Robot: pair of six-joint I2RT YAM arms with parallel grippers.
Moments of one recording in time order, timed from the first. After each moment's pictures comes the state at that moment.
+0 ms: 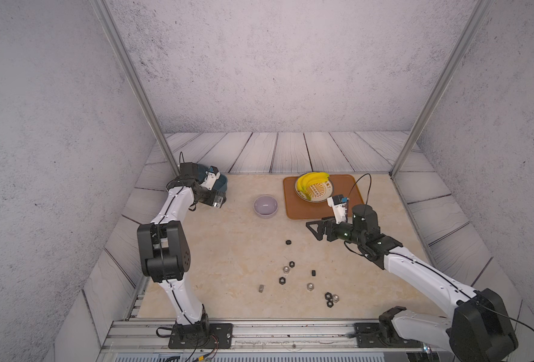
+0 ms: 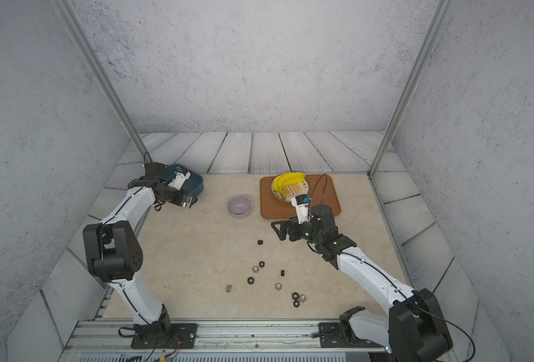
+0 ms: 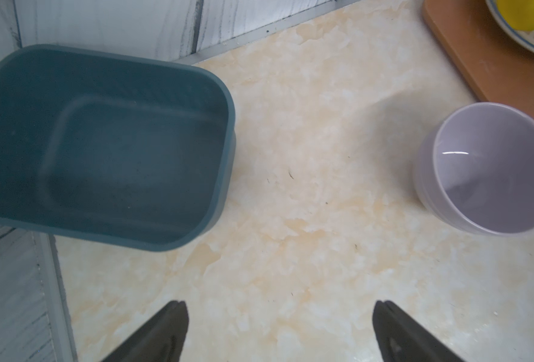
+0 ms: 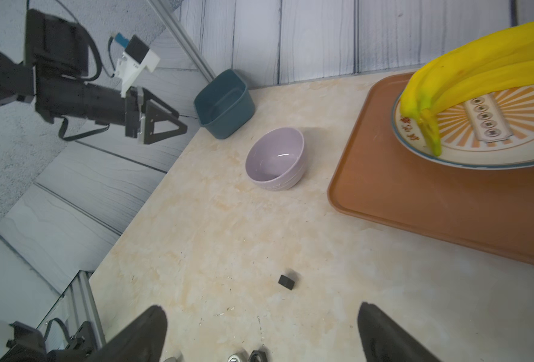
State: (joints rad) left arm 0.08 1.91 1.60 -0.65 0.29 0.43; right arm 0.47 1.21 0.74 0.01 -0.44 0.35
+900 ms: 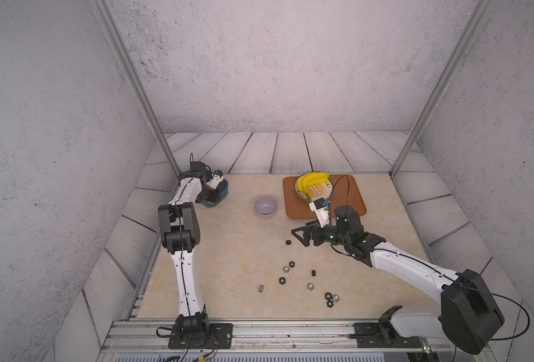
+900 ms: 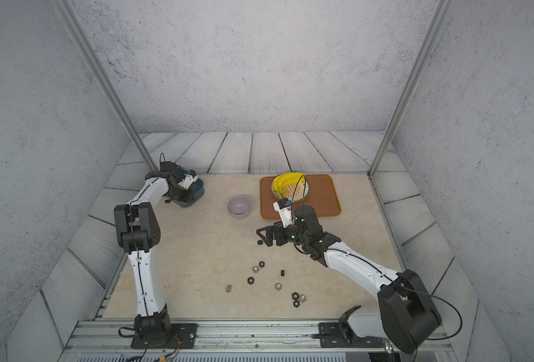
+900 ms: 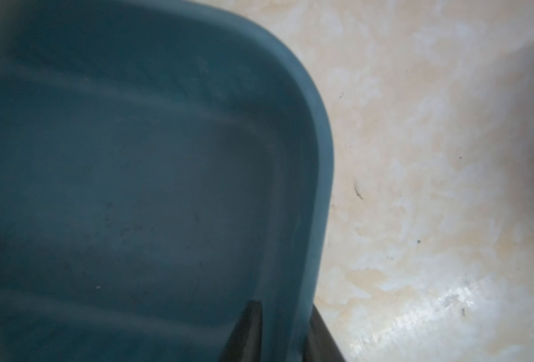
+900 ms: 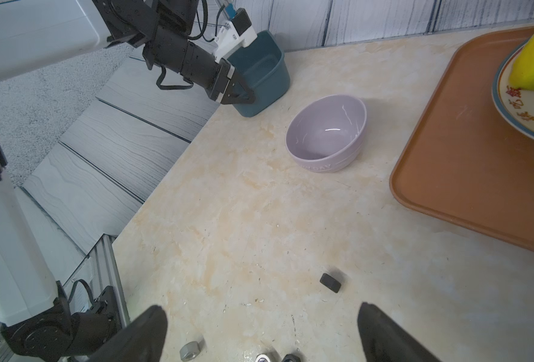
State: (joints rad) left arm 0.09 2.33 1.99 -0.82 0.24 0.47; right arm 0.58 1.31 0.78 0.04 -0.44 0.35
